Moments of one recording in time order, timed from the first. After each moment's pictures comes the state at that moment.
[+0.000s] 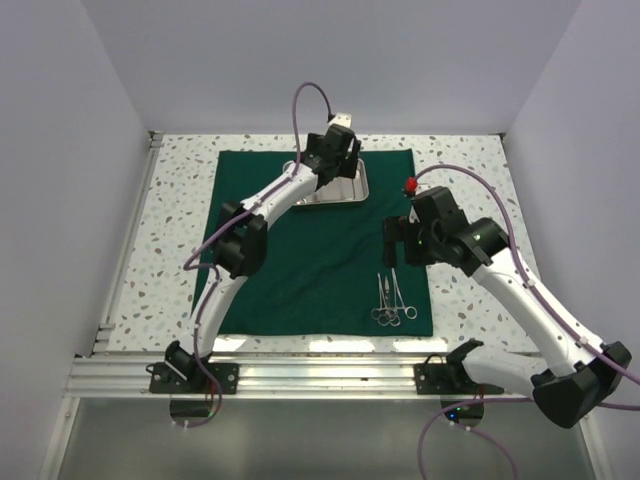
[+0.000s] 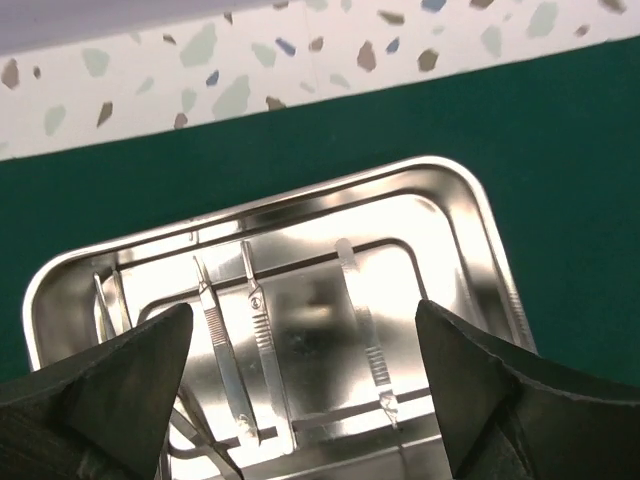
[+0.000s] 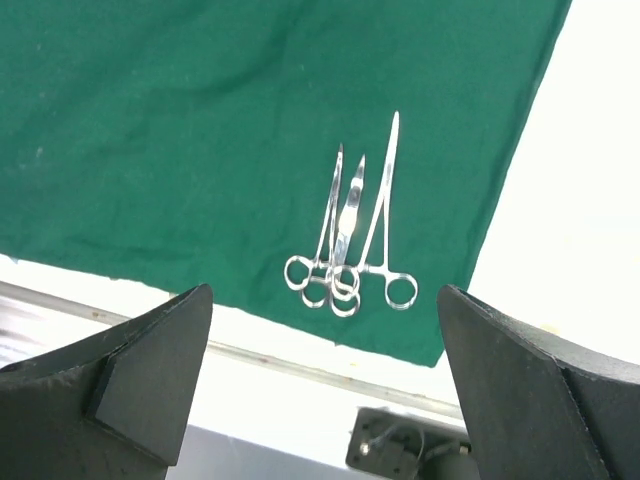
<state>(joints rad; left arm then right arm) -0.61 2.44 2.27 -0.45 -0.40 -0.25 0.54 1.14 1.17 -0.98 0.09 0.38</state>
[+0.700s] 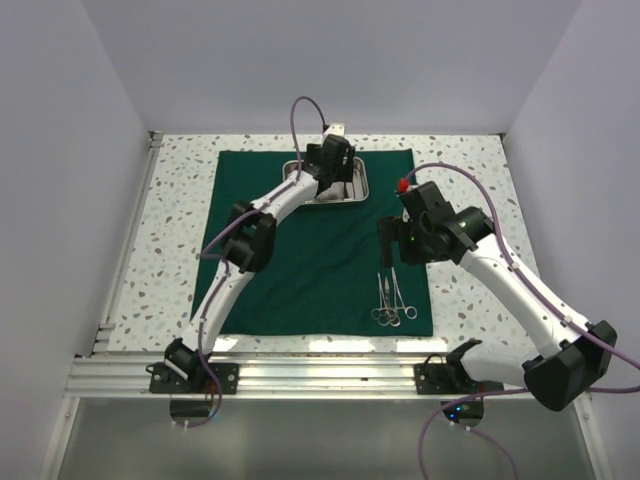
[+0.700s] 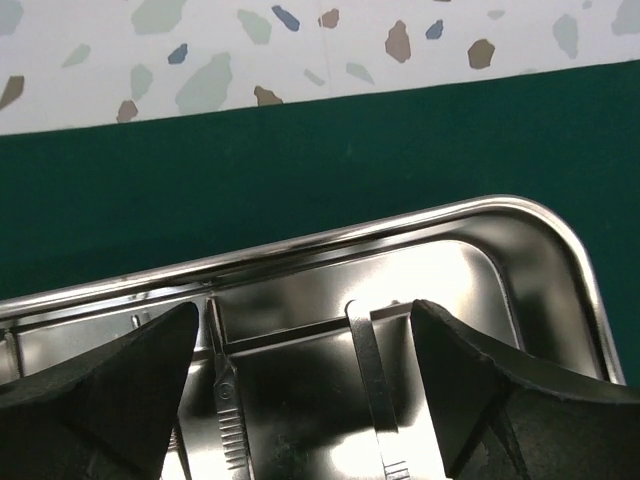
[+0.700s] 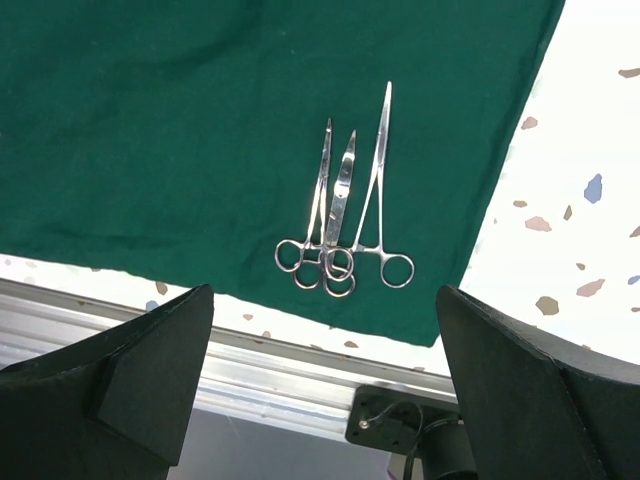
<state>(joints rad) -0.56 2.66 2.37 -0.33 -0.35 -0.30 0.54 1.22 1.21 -1.05 0.09 0.40</state>
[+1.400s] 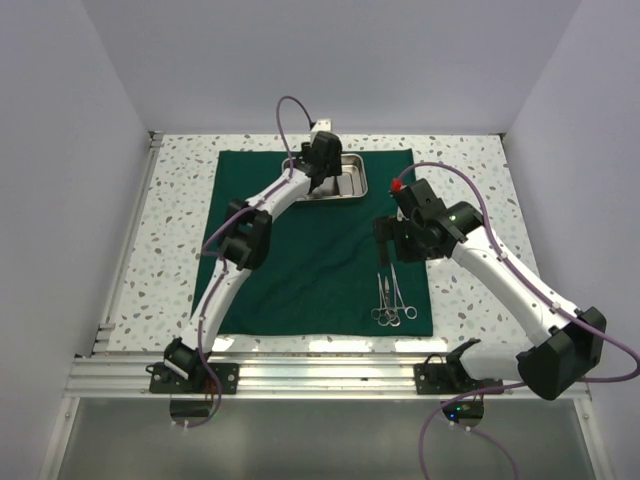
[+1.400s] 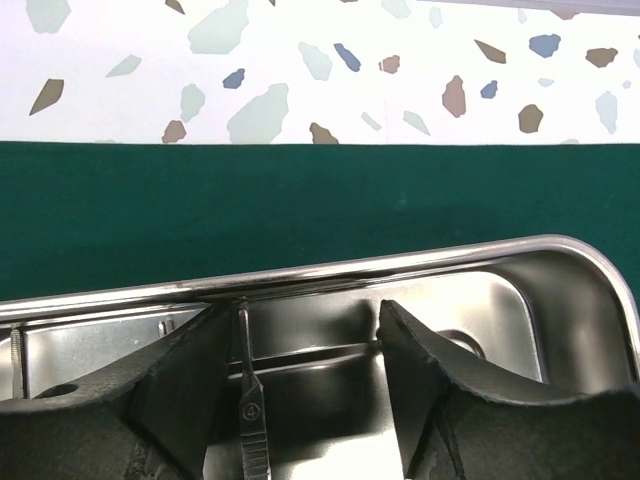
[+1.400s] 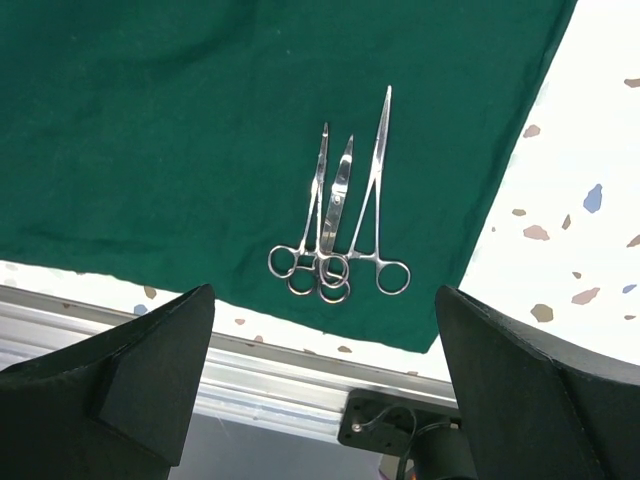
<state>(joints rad) -0.51 2.70 2.38 -0.28 -0.33 -0.41 0.54 1.28 1.22 -1.05 0.09 0.37</state>
